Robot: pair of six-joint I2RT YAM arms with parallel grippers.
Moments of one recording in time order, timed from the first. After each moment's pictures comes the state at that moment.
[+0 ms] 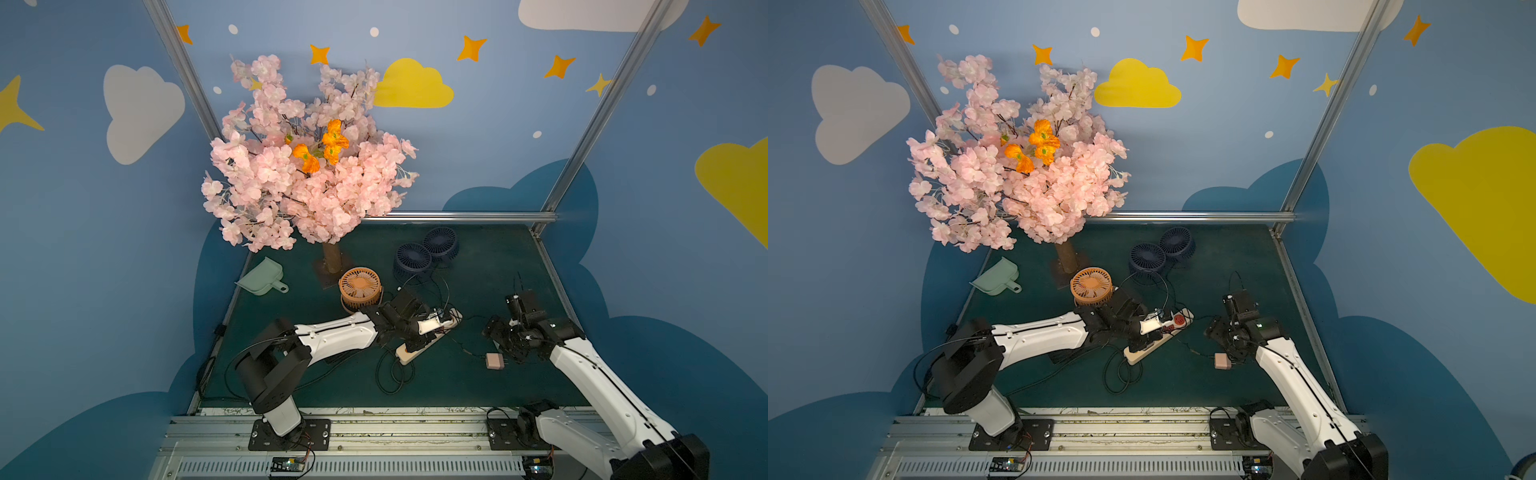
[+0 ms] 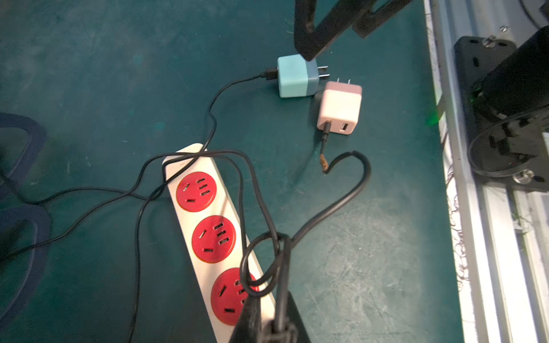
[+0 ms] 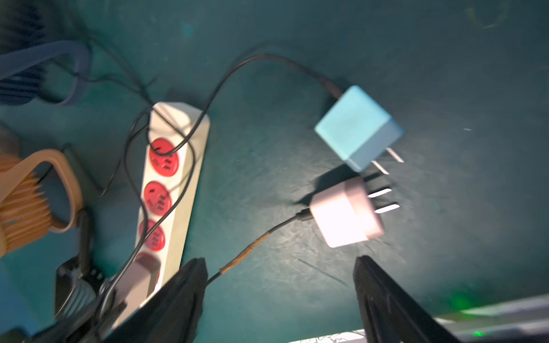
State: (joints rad) left arm -0.89 1.67 1.03 -0.17 0.34 0.35; right arm 0.35 1.00 0.77 -0.97 -0.01 0.91
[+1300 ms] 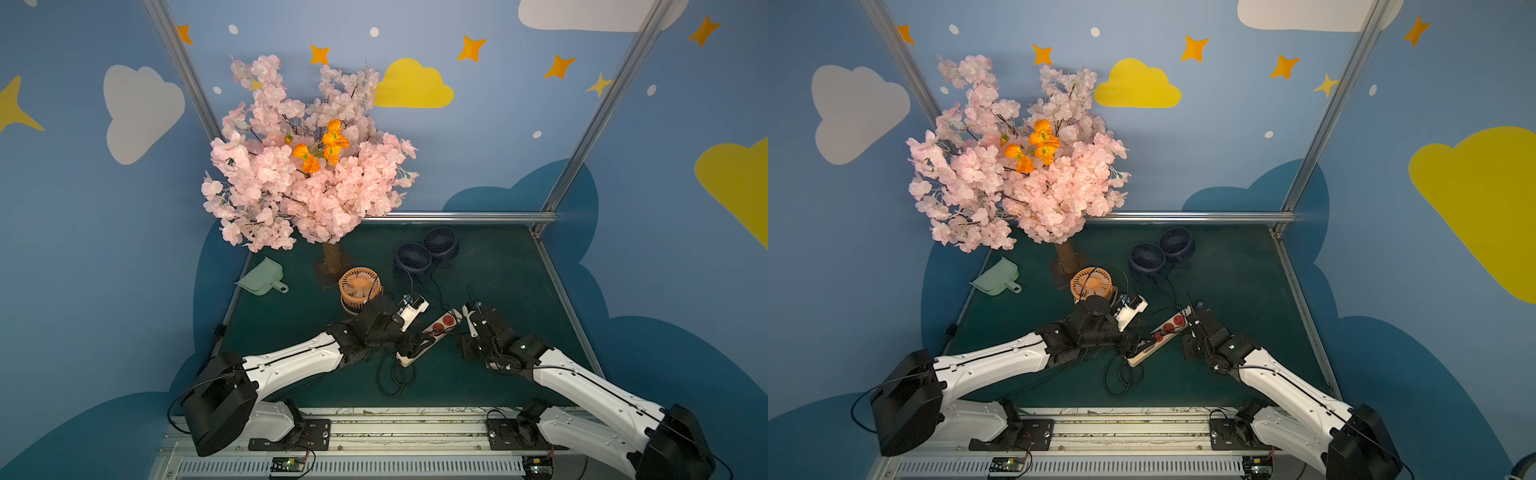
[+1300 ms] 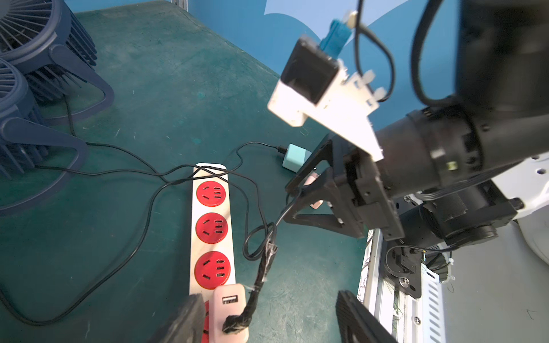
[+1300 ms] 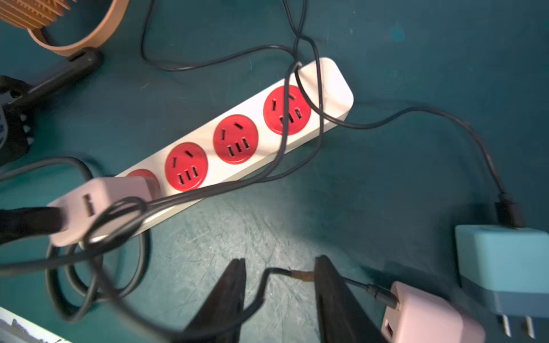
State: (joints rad) left arm -0.88 1.35 0.76 0.08 0.33 -0.19; right arm 0.68 1.01 0.57 -0.53 0.08 0.44
